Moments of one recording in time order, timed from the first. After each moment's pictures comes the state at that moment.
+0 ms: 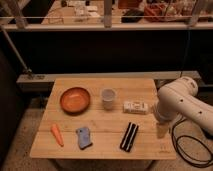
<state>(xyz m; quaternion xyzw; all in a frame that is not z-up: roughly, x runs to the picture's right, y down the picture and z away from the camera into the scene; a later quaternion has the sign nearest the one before) 0.255 0.167 0.675 -0.30 0.00 -0.01 0.95</state>
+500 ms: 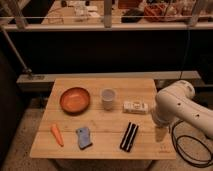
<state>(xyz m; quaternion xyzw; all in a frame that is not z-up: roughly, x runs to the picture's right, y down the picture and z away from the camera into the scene) 0.251 0.185 0.678 -0.31 0.00 -0.01 0.95</state>
